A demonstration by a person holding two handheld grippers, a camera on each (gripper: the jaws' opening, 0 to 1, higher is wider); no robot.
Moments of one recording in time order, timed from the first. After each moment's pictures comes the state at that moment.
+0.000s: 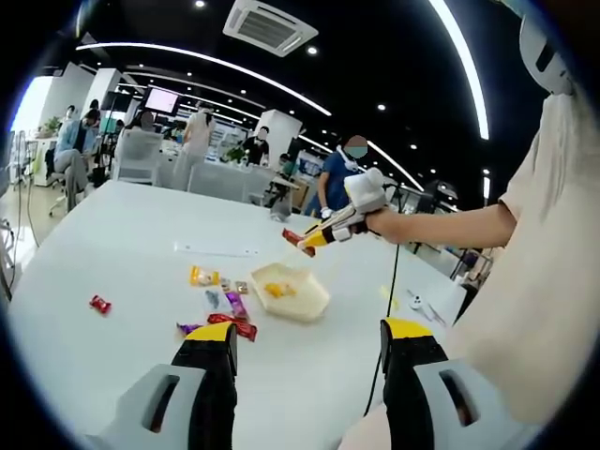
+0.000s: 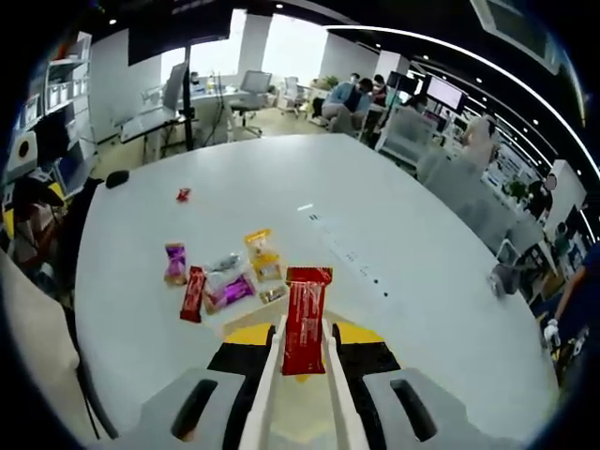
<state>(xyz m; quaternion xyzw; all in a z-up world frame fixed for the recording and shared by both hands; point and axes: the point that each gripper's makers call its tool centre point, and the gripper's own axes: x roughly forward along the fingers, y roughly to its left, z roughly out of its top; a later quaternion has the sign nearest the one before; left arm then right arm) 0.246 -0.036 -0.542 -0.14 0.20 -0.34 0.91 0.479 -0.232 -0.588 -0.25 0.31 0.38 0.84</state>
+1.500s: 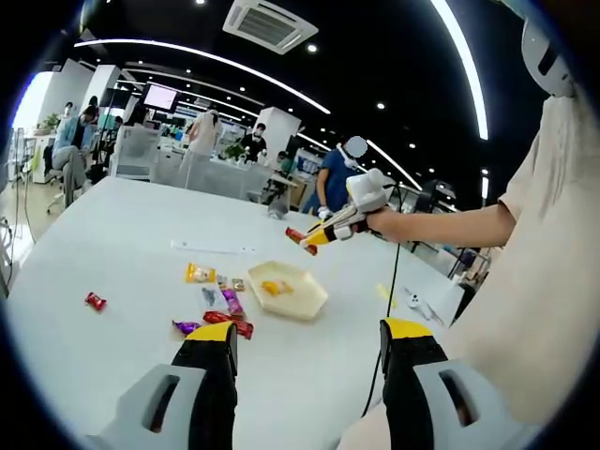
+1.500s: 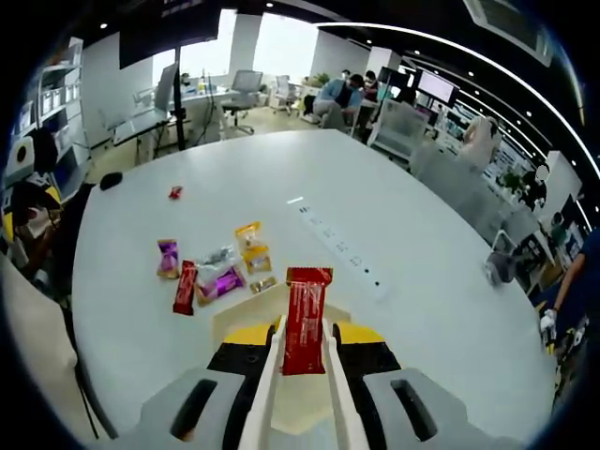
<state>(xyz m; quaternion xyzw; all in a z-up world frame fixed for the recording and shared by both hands) 0.246 -0.041 -0.546 -0.14 0.21 -0.35 0.90 0.482 -0.252 -0.592 -0.24 0.32 0.36 0.84</state>
